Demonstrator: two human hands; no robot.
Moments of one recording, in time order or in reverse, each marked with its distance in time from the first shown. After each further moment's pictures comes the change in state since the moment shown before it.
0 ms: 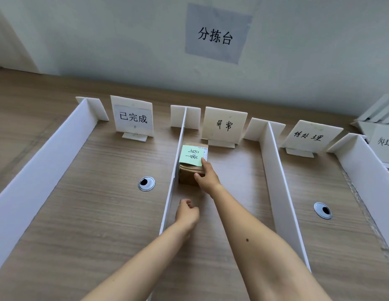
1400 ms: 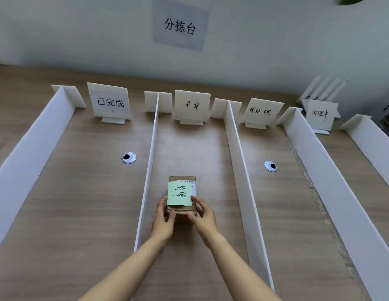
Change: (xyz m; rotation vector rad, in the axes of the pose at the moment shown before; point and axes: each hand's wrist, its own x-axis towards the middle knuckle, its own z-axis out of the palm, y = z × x) left_hand -0.128 -0.102 -0.024 -0.079 -0.115 0.260; right_hand -0.255 0.089 0.011 0.604 0.132 0.113
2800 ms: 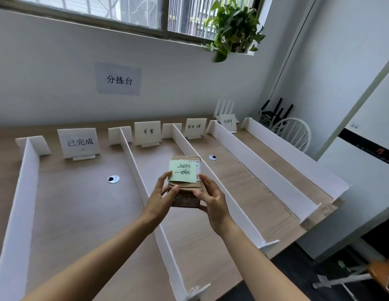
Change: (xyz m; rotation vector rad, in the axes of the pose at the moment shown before) left_hand -0.178 0.119 -0.156 -0.037 -0.616 0.434; right_hand -0.283 -0.107 0.102 0.185 0.333 -0.368
